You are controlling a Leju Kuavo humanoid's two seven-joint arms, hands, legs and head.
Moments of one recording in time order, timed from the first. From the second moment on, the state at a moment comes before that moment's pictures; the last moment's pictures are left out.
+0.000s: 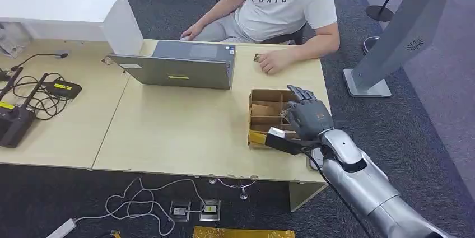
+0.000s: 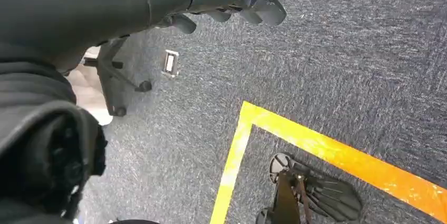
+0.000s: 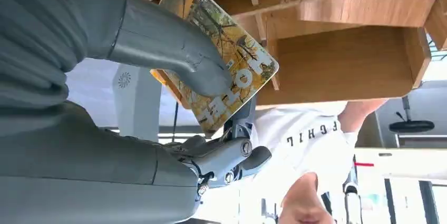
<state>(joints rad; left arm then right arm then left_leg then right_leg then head) -0.18 0.17 -1.15 -0.17 1.26 0.29 0.08 -0.60 -0.33 0.78 -1.11 0.89 -0.19 0.01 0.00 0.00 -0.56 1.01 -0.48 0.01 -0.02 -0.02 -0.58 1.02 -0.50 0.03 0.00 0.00</state>
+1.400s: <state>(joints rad) -0.21 0.16 -1.16 -0.17 1.23 0.26 0.08 -0.71 -0.29 0.57 -1.14 0.98 -0.34 -0.07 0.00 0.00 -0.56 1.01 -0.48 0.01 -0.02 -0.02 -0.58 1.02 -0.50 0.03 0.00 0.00</state>
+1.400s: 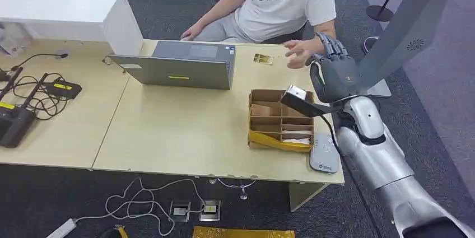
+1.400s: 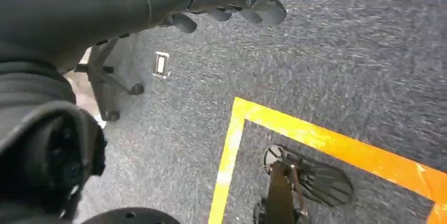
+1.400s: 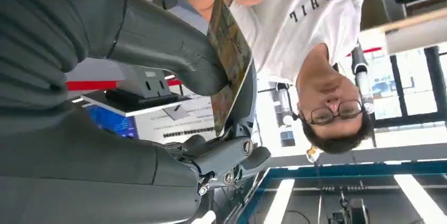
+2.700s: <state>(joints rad) -0.23 0.15 -1.18 -0.17 1.20 0.24 0.09 -0.76 -0.19 0.48 -0.92 1.09 -0.37 -0.04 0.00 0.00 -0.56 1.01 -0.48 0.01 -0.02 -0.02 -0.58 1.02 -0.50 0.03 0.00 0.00</state>
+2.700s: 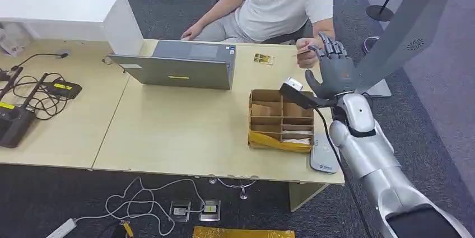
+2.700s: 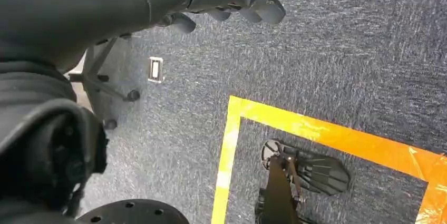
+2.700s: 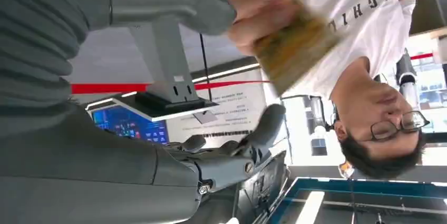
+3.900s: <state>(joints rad) -0.23 0.15 -1.19 -0.17 1.21 0.22 0.09 -0.90 -0.35 0.33 -0.81 1.00 -0.49 -0.15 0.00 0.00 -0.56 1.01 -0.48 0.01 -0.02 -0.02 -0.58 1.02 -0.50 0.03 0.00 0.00</state>
